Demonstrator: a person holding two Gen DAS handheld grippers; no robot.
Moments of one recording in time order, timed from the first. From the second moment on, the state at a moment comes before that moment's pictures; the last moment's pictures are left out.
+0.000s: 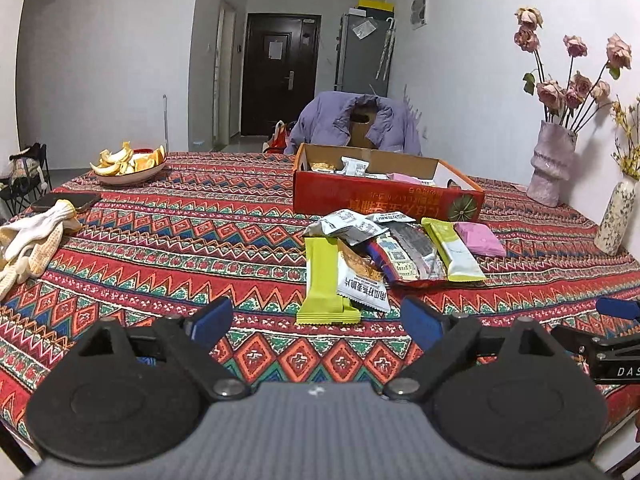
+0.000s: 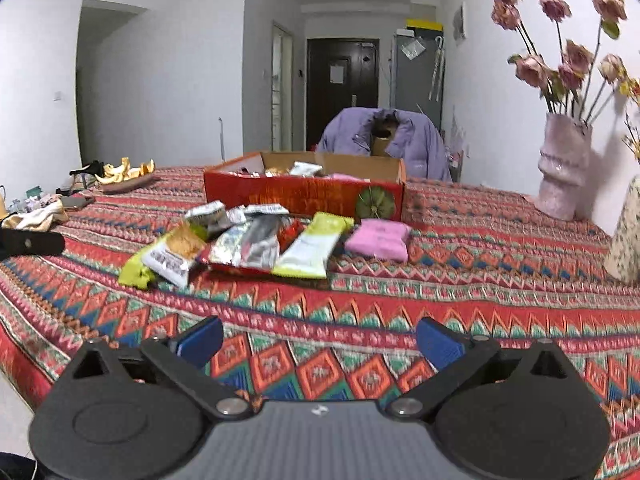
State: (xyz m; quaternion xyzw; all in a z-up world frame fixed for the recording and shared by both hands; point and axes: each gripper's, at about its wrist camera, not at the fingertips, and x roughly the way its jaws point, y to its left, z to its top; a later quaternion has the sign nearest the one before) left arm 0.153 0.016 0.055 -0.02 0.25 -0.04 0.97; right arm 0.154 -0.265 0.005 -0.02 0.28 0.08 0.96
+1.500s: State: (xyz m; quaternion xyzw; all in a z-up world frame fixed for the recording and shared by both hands) left arm 0.405 -0.015 0.017 -0.03 0.35 -0.09 0.93; right arm 0.376 -0.300 -0.027 0.04 0.35 0.03 0.94
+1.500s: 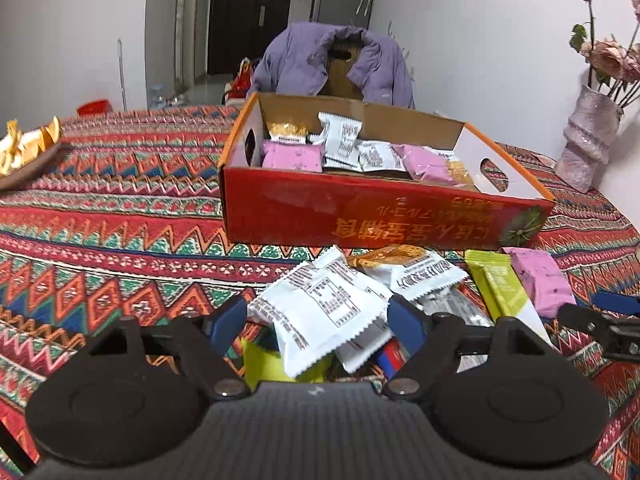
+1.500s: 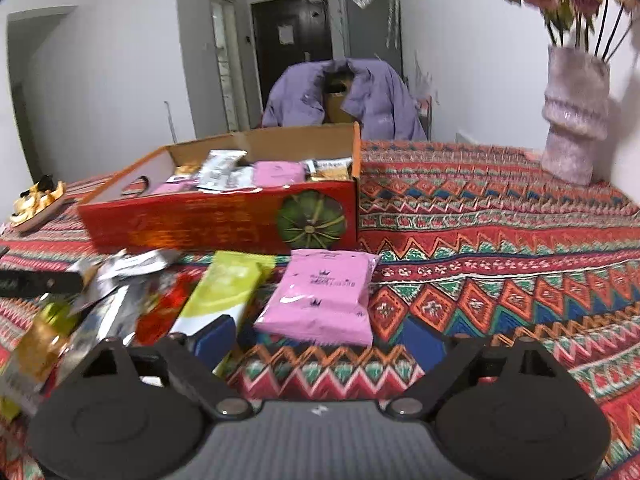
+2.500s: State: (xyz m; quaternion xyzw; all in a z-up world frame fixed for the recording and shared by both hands) left arm 0.448 -0.029 0.012 0.03 0.31 -0.14 0.94; right arm 0.416 -0.301 -0.043 0.05 0.35 0.02 0.93
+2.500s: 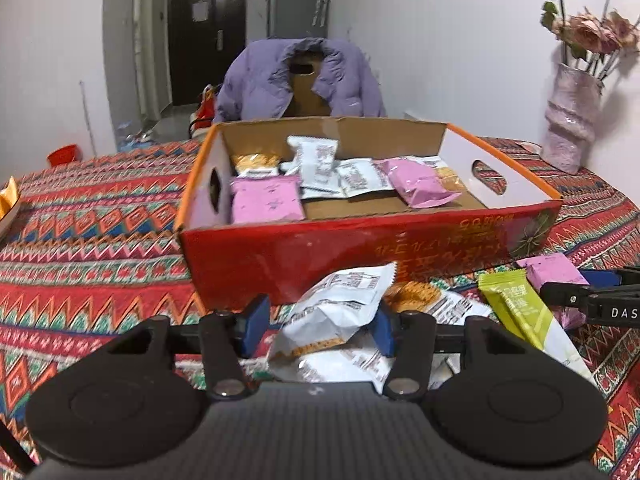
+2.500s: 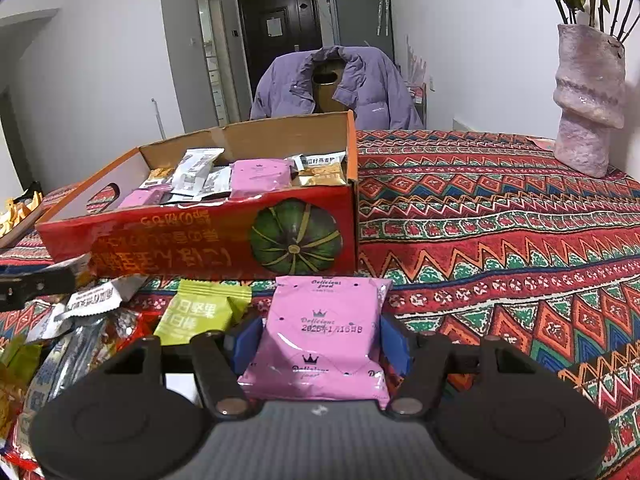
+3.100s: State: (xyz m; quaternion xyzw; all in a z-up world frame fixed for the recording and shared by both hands) left arm 0.377 -0.025 0.062 0.02 0.26 -0.14 0.95; right arm 0.352 -0.285 0.009 0.04 0.30 0.06 0.95
